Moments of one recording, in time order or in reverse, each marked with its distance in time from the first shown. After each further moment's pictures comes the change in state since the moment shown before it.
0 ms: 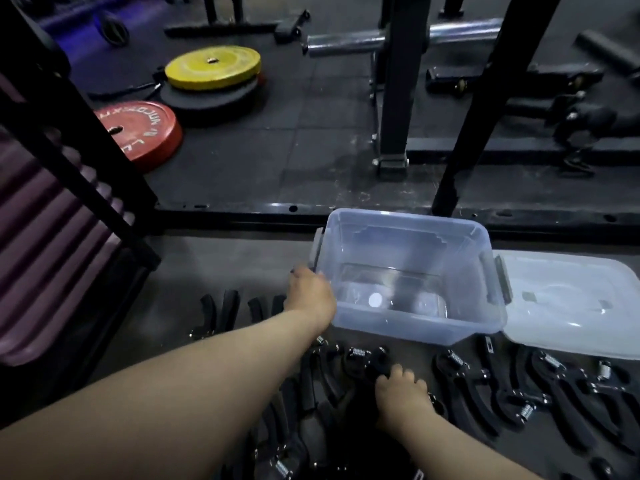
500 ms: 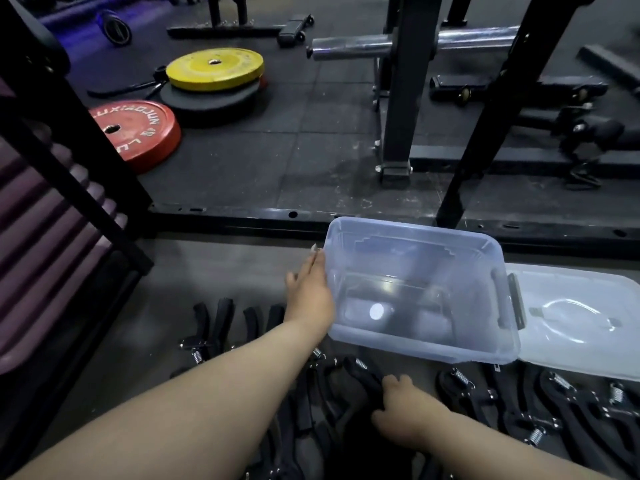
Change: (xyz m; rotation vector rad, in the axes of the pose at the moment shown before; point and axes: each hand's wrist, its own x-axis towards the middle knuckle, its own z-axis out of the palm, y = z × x) left_hand 0.023 -0.006 0.009 0.001 0.065 0.297; right_hand -0.017 0.017 -0.053 0.328 -0.111 -0.055
